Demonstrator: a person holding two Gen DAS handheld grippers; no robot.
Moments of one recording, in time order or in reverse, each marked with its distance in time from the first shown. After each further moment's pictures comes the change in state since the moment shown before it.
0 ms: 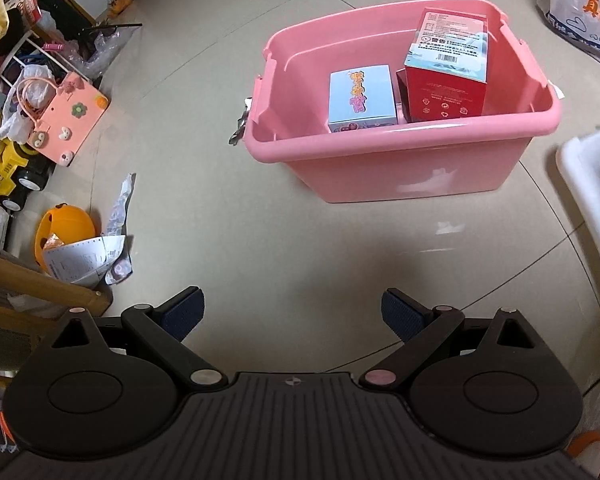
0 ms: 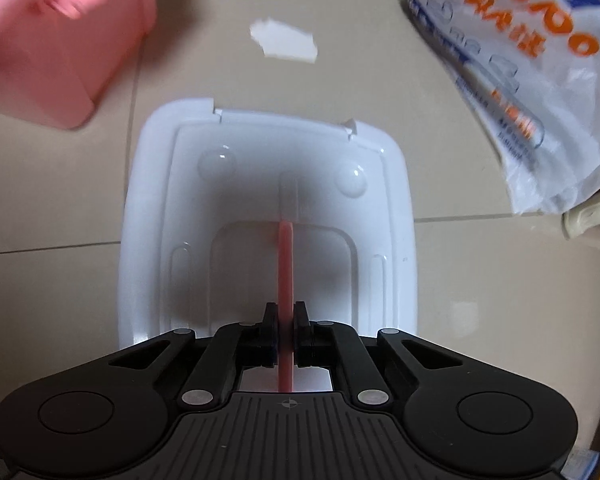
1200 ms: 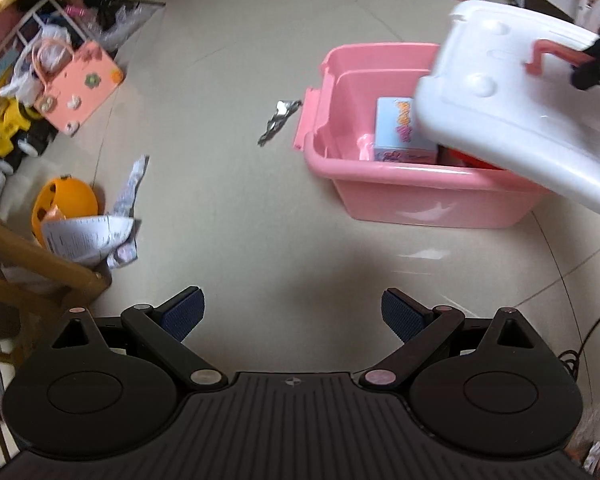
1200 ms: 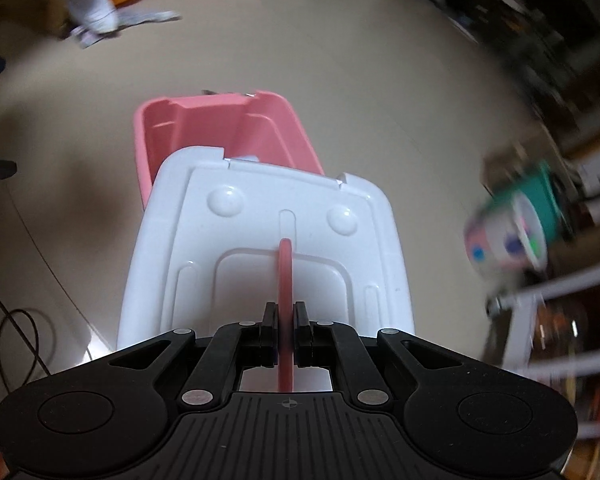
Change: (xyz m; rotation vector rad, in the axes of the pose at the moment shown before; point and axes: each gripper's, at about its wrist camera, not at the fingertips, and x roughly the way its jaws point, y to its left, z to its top) left arm 0.003 0.059 0.010 -0.172 0.017 -0.084; right arm -0.183 0.155 0.132 -0.896 -0.420 -0.009
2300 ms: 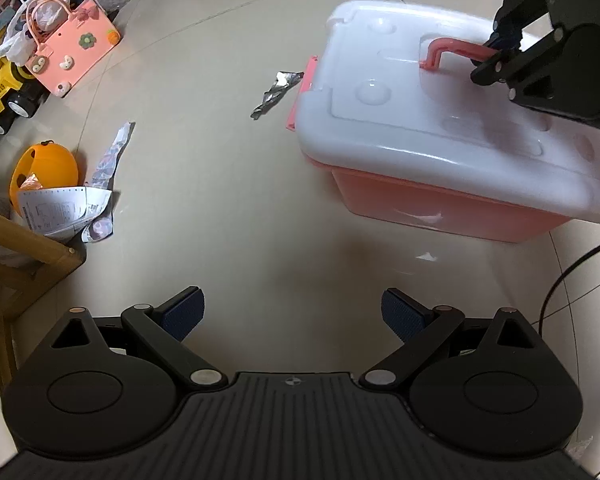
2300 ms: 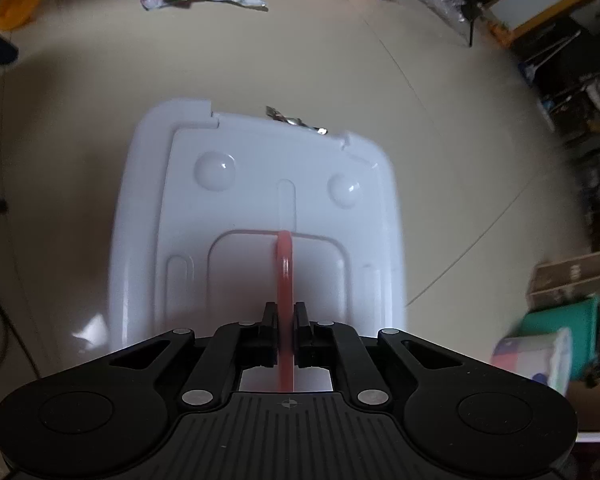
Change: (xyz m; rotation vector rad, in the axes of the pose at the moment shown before) left arm 0.036 -0.009 0.014 -0.061 0.077 -0.004; right arm 0.102 0.020 0.075 -0.258 -0.060 0.041
